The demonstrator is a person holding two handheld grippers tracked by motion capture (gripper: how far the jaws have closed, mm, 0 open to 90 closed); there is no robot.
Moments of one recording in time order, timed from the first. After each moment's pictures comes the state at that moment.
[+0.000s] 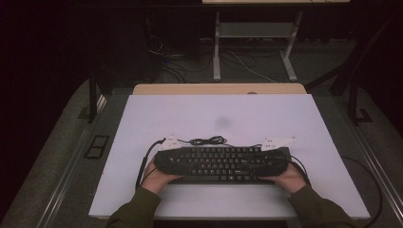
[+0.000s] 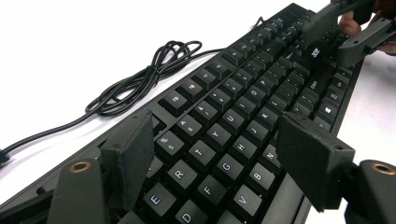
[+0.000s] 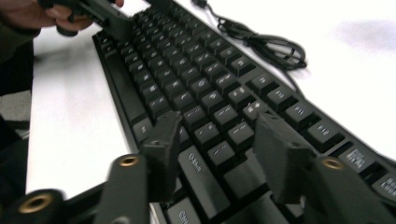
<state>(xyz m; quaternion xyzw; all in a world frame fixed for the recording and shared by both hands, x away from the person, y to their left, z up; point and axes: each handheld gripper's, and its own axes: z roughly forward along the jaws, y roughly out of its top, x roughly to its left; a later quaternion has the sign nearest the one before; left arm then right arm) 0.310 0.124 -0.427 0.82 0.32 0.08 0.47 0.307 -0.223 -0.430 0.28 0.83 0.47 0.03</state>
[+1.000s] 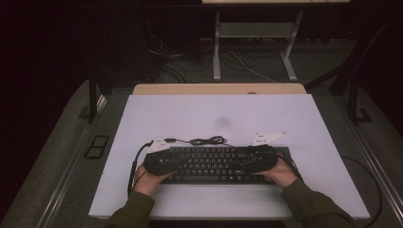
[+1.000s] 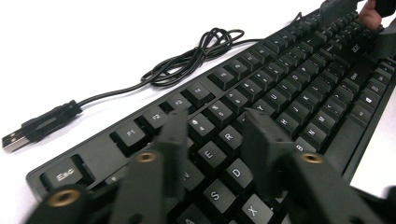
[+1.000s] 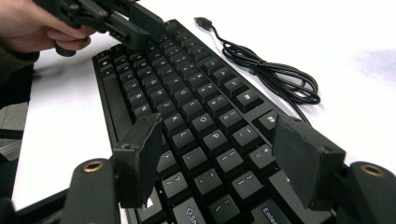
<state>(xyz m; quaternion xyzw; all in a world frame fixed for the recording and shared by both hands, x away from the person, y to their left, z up) 0.307 0.153 -0.434 0.80 0.37 0.11 0.45 0.324 -0.200 -0.431 0.27 0.83 0.49 0.03</state>
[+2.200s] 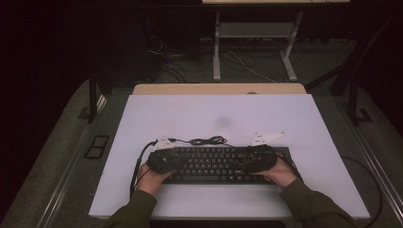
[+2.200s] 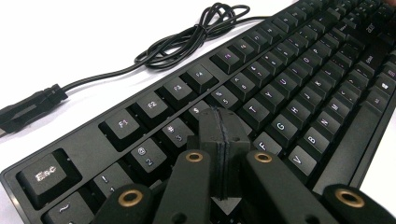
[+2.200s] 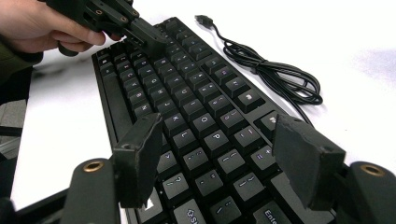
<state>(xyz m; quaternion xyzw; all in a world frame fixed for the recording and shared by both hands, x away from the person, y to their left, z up) 0.315 0.144 -0.440 0.82 0.37 0.09 0.42 0.323 -0.198 -0.431 0.27 0.83 0.49 0.03</state>
